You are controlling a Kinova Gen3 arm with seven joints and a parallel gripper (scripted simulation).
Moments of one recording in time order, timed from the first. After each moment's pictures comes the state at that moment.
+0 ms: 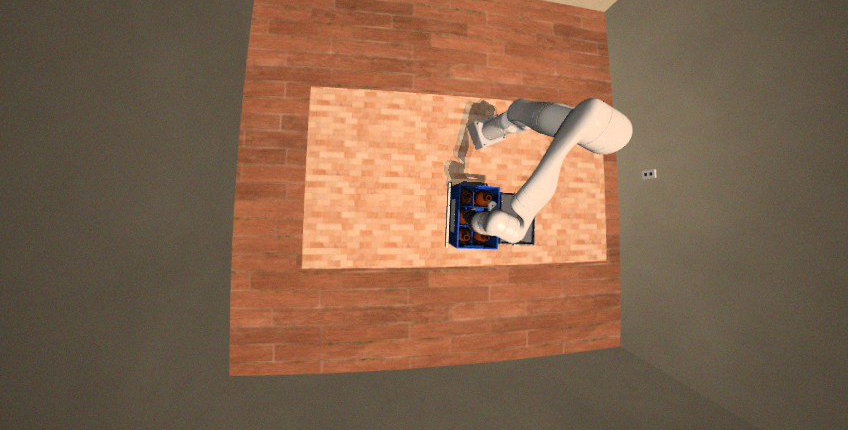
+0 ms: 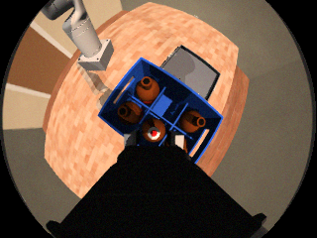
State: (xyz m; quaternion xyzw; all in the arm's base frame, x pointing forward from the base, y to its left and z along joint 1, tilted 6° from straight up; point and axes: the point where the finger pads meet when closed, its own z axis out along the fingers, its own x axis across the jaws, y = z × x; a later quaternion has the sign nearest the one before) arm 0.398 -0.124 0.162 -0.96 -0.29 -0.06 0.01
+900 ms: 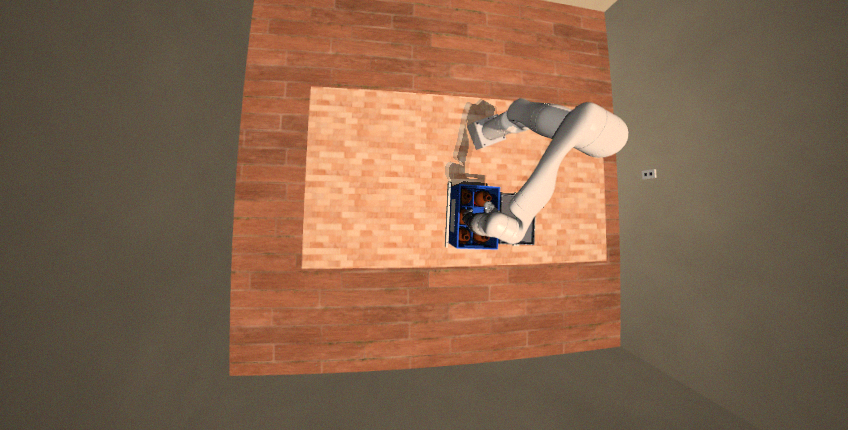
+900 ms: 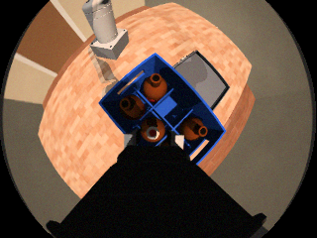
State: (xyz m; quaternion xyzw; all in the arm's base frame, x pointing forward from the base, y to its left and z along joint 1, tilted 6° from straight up) arm 0.402 -0.124 0.152 -0.92 -0.38 -0.06 0.00
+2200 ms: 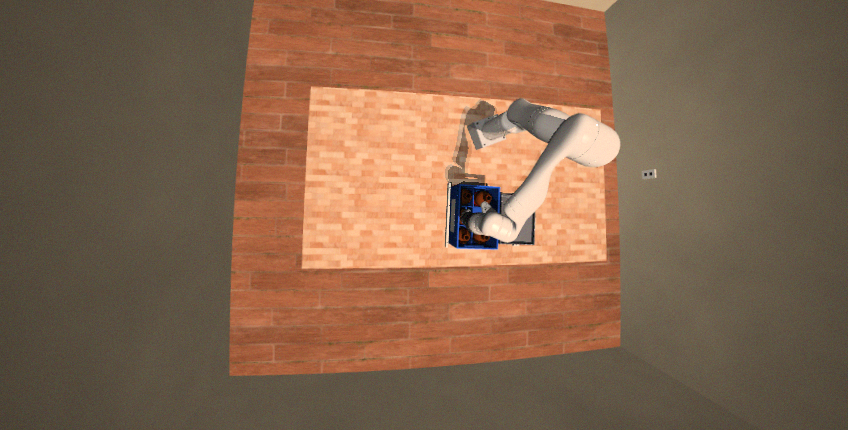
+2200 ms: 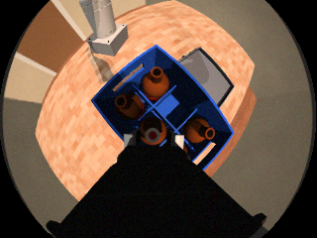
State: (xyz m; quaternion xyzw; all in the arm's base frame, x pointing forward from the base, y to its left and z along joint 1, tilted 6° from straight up) arm 0.405 -0.122 0.120 -0.92 -0.38 -0.06 0.00
